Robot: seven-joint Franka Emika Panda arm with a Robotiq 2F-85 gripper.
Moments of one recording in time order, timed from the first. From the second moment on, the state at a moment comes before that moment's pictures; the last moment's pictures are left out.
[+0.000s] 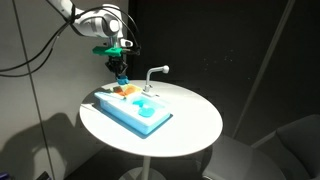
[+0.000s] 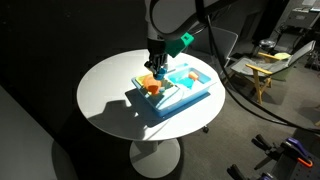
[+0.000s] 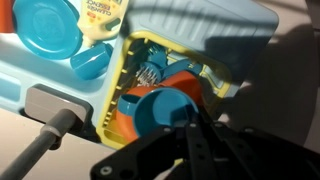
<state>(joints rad) 0.19 0.55 0.10 -1.53 -0.14 2.17 0.03</state>
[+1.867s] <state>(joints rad) 0.20 0.53 0.07 -1.57 -0.17 2.16 0.09</state>
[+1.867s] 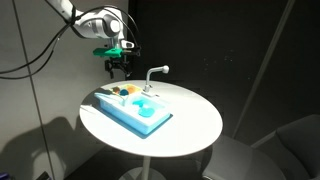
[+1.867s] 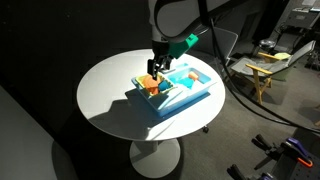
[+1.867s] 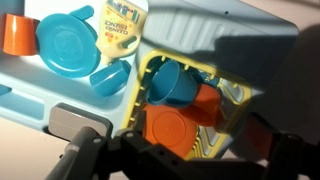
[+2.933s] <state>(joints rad) 0.23 0.33 0.06 -1.74 -0.17 2.00 0.32</state>
